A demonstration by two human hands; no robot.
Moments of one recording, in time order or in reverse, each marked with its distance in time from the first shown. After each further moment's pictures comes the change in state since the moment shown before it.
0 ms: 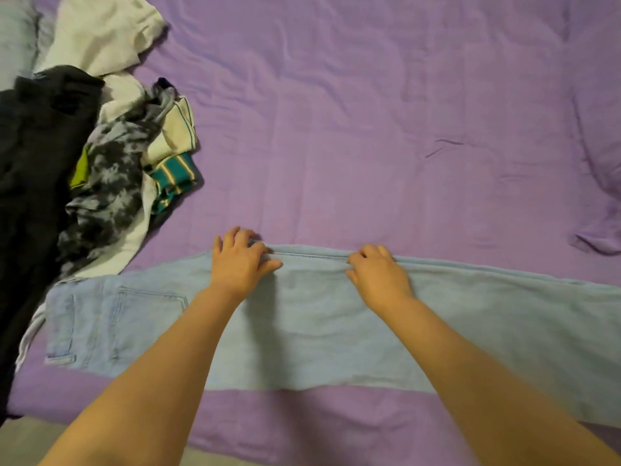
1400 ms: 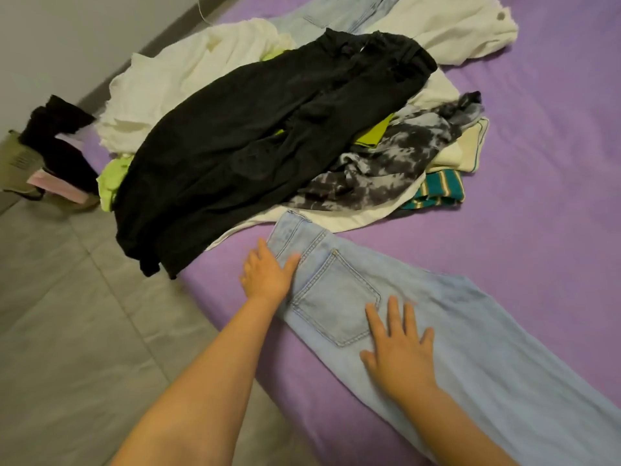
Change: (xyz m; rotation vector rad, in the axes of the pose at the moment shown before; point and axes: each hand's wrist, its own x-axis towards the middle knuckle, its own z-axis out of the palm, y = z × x) left_hand -0.135 -0.258 0.048 -0.743 0.104 -1.080; right_hand 0.003 -0.256 0.118 -0.461 -0.278 -0.382
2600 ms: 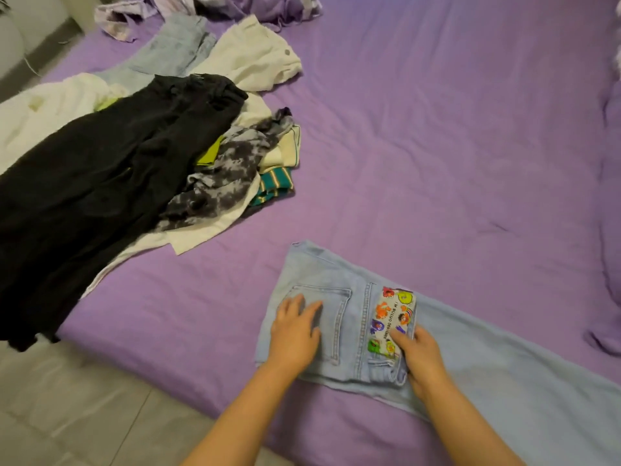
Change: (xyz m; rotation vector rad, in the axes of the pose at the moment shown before) left_hand -0.234 0.088 0.101 0.329 -0.378 0.785; right_hand -0.171 0.168 0.029 1.844 0.472 0.696
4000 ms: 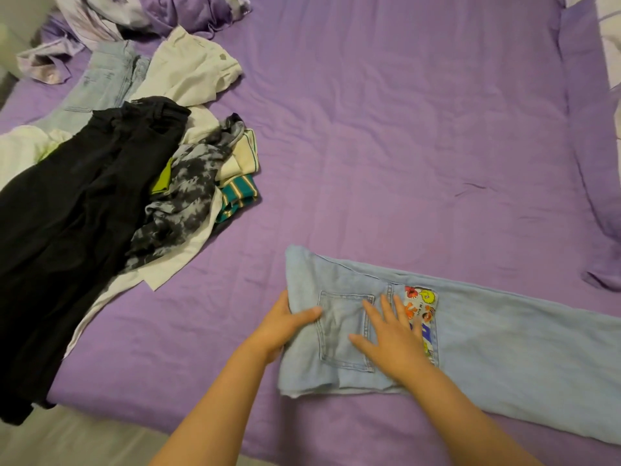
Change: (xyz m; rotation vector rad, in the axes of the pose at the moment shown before) left_hand 0.029 0.011 -0.032 -1.130 -0.302 -0.155; right_hand 0.018 0.023 0.011 -1.270 -0.142 -0.408
